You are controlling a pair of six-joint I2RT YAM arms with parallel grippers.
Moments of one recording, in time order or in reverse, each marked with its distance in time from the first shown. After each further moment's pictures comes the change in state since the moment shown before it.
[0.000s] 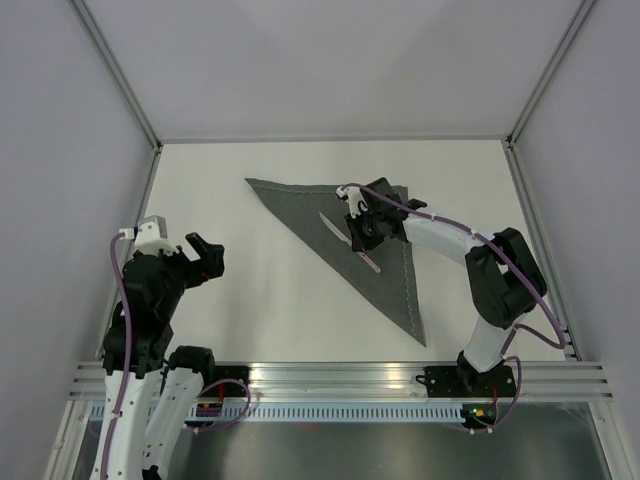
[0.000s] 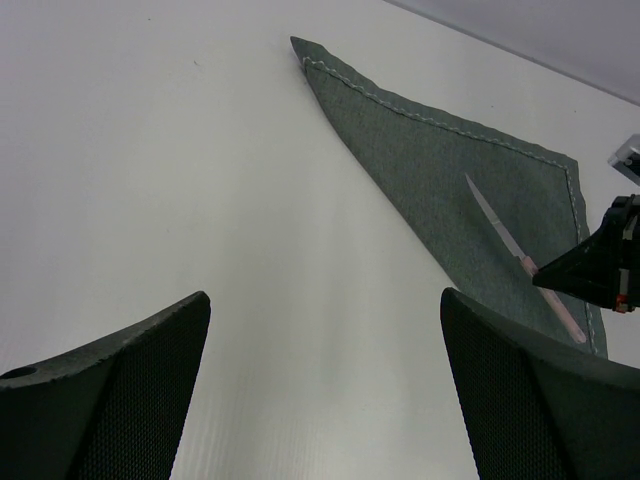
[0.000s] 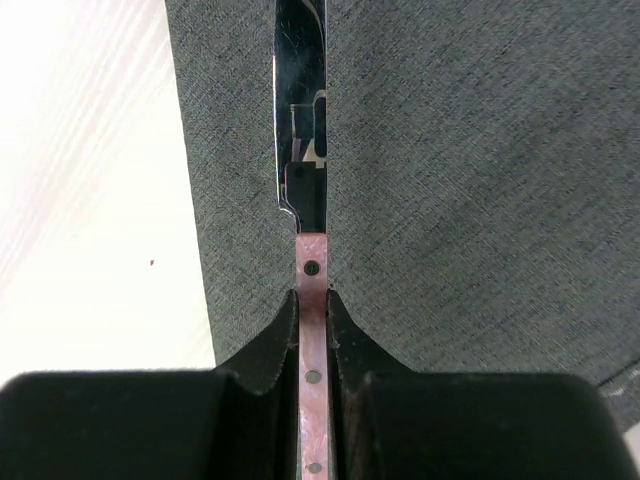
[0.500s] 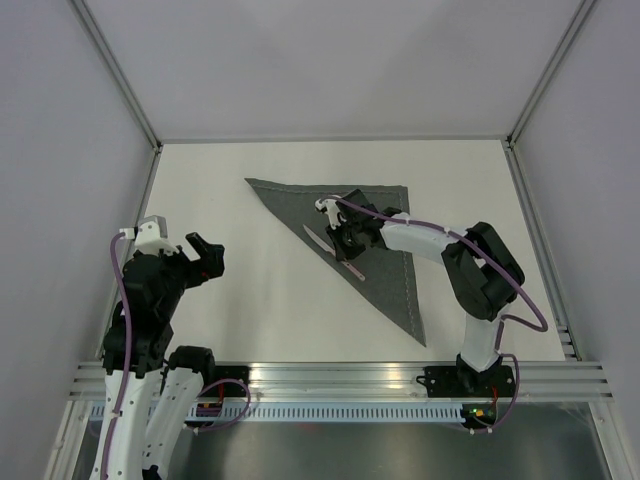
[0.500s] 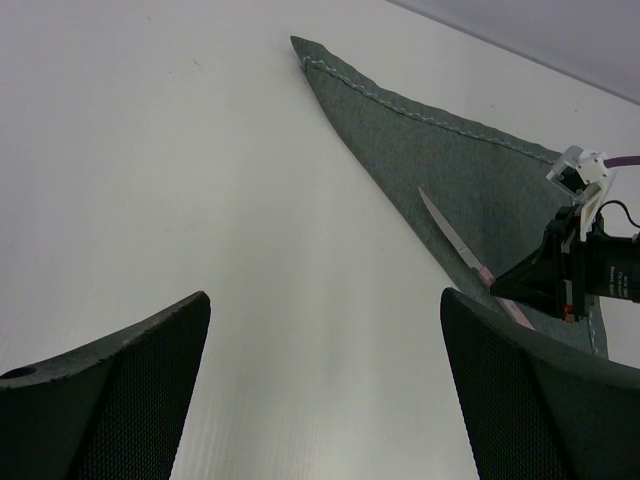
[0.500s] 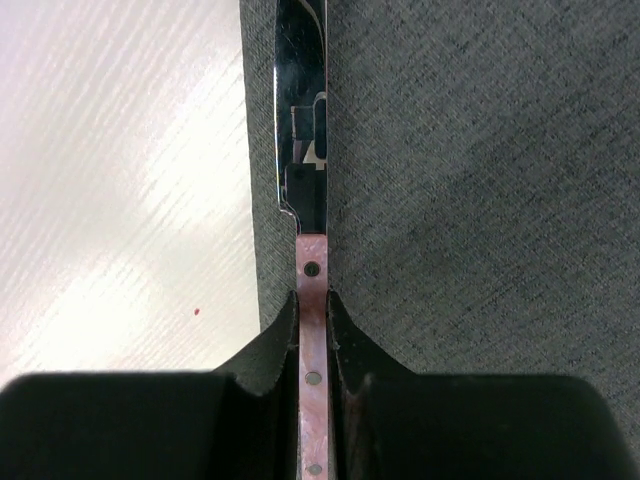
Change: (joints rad) left arm 0.000 0.002 0.000 0.000 0.000 0.000; right arm 0.117 0.113 0.034 0.050 0.059 0.043
